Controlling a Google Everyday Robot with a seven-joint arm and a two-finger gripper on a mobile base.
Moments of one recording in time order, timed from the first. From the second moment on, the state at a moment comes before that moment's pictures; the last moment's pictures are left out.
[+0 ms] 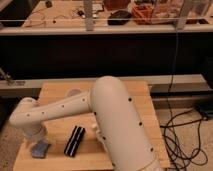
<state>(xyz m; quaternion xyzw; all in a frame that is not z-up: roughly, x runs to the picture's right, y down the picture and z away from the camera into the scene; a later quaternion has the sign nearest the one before) -0.332 0.284 0.768 -0.26 -0.32 -0.67 0.62</state>
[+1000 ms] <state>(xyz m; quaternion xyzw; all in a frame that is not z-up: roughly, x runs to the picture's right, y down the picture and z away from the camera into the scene) -0.333 0.286 0.778 -0.24 -0.29 -0.67 0.64</state>
